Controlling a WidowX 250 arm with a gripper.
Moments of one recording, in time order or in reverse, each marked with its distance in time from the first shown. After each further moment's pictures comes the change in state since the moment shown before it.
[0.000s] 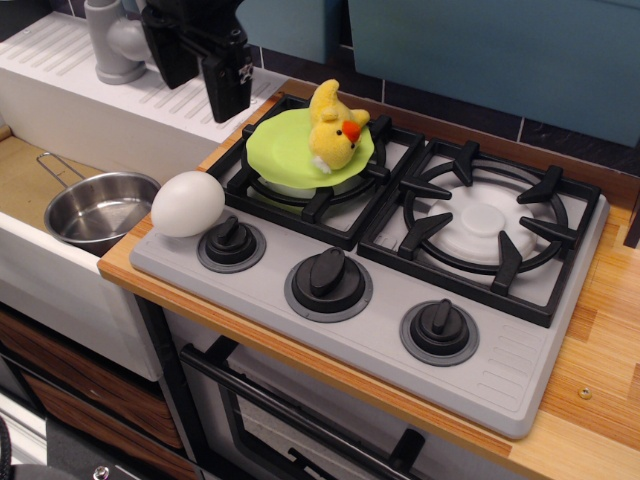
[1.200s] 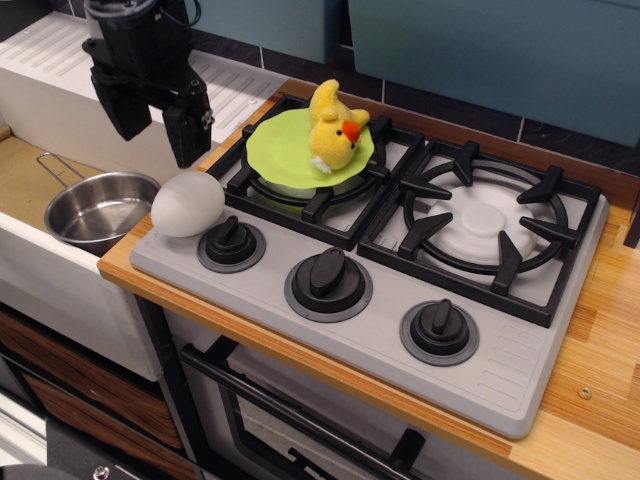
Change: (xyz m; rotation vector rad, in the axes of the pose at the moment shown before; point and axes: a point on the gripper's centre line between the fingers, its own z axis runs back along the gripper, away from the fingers) arm -0.031 0.000 -0.022 -0.002 0.005 0.160
